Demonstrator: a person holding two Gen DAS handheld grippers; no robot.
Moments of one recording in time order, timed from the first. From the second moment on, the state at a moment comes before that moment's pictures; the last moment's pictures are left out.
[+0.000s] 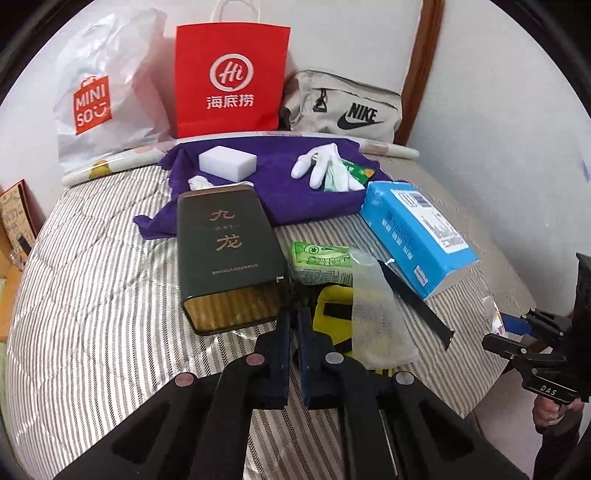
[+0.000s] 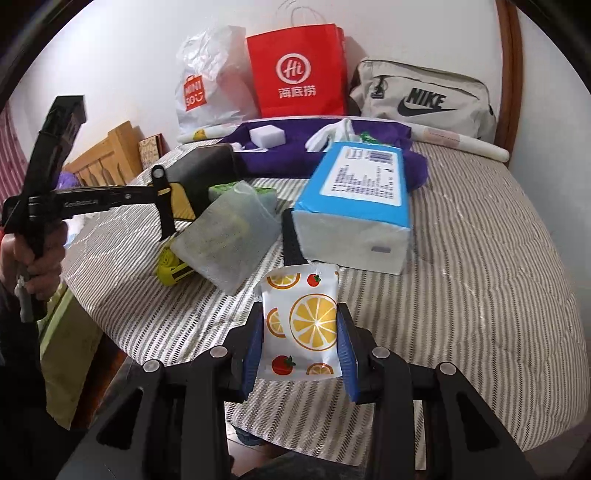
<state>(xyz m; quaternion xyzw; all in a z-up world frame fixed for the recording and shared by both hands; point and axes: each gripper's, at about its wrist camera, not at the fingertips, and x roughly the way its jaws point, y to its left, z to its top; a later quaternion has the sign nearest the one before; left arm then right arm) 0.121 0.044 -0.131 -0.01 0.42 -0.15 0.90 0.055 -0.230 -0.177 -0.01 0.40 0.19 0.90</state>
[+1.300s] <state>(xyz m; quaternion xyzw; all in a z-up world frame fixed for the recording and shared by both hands) 0.156 0.084 -0.063 -0.07 0.38 -0.13 0.92 0.144 -0.219 -0.109 -0.04 0.37 0.20 0.91</state>
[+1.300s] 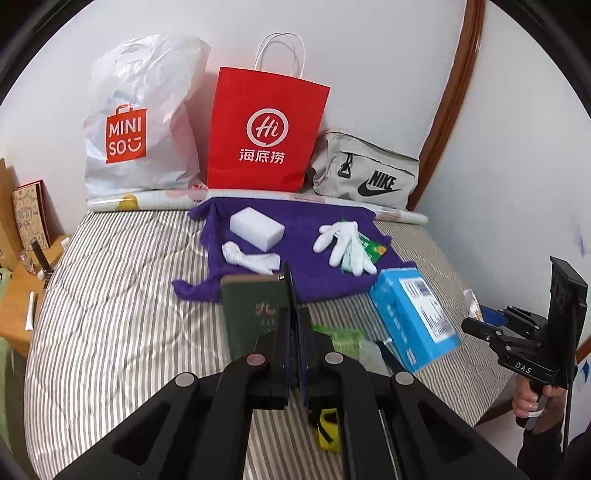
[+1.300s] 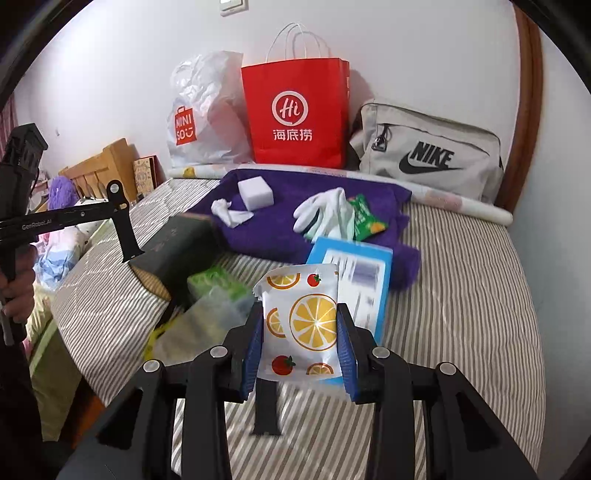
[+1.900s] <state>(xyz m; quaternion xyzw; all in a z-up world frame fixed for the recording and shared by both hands) 0.270 0.080 -0.069 -0.08 0.40 -0.12 0.91 0.274 -0.212 -0.104 -0.03 0.40 0.17 0.90</state>
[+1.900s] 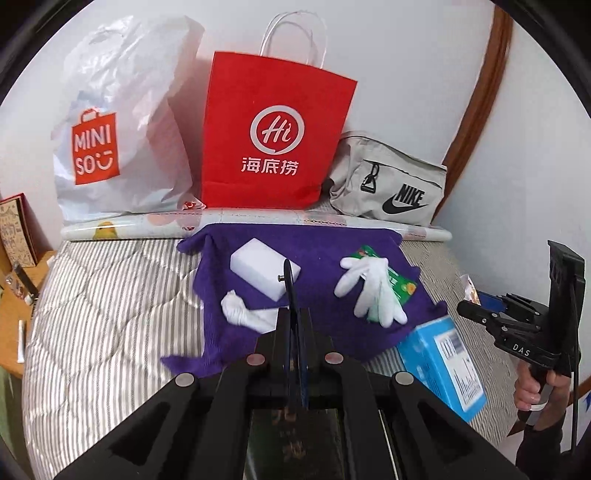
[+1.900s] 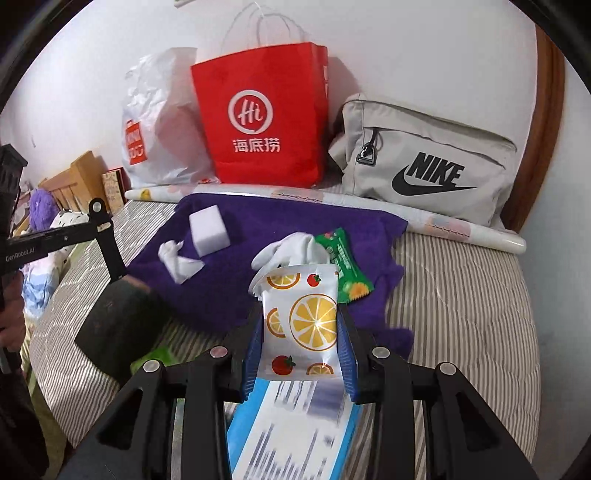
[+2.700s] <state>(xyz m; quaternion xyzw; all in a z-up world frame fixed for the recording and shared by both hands) 0.373 0.096 -0.144 -0.15 0.49 -0.11 0.85 0.382 -0.200 -0.168 -0.05 0.48 0.16 0.86</state>
